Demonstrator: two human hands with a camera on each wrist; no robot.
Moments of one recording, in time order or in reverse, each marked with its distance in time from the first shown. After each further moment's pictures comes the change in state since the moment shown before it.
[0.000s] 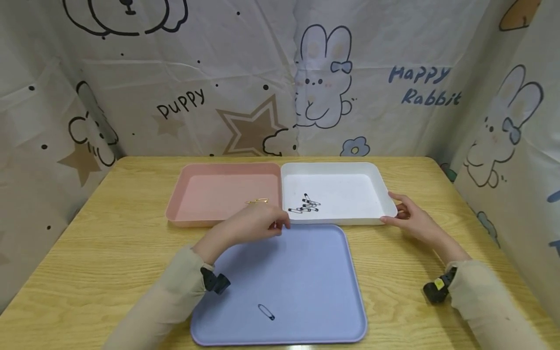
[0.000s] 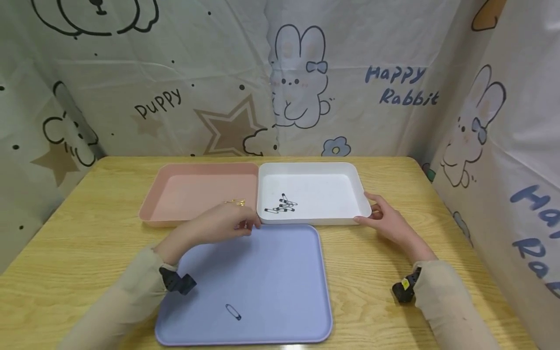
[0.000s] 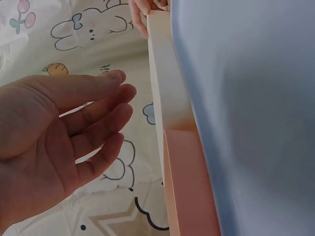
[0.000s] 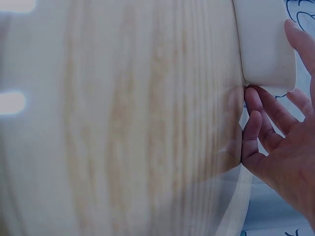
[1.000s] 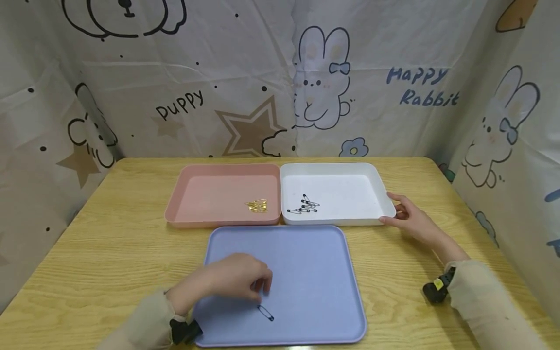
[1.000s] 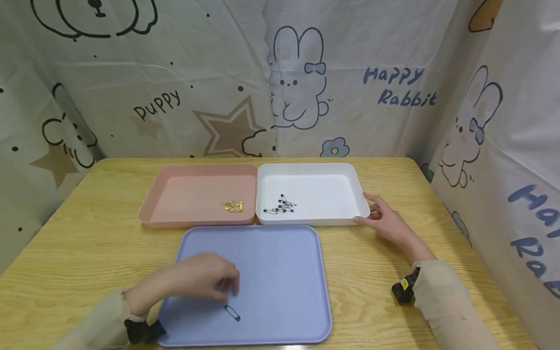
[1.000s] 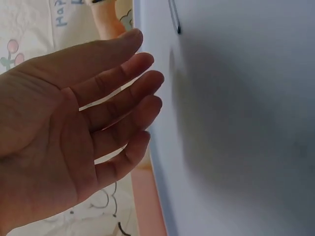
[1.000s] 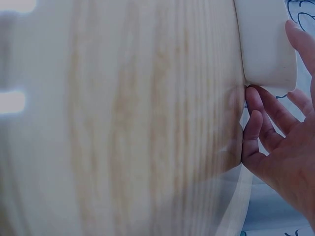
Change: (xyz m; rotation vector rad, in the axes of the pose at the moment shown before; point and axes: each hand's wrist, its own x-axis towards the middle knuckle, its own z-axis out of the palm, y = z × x) left_hand -0.064 0.021 0.041 0.042 -0.239 0.067; right_hand 0.001 0.003 0.000 -0.013 0.007 0.004
